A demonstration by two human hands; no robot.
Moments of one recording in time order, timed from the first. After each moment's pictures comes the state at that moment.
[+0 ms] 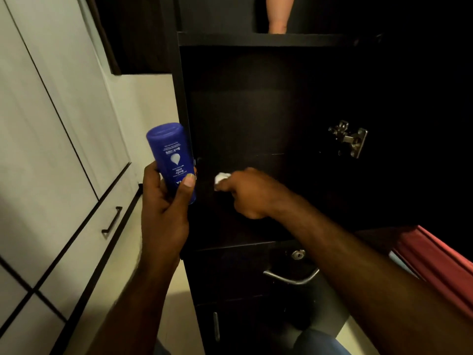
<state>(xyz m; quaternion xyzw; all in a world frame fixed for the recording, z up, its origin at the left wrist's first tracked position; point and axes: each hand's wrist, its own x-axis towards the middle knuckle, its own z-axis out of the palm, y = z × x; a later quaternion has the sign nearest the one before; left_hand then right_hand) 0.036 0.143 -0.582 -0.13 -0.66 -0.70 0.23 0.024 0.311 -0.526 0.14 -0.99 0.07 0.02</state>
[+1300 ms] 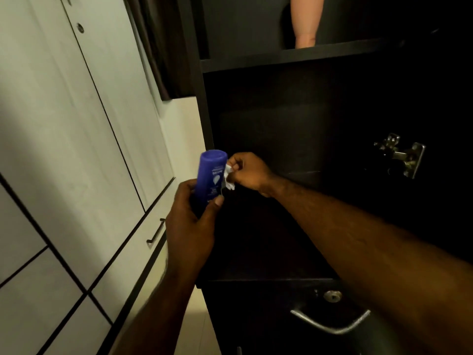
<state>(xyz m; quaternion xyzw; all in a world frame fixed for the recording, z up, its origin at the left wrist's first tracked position) 0.020 0.151 -0.574 -0.08 -0.77 -0.56 0.29 -0.125 0.294 -0.542 0.18 -0.84 0.50 0.07</state>
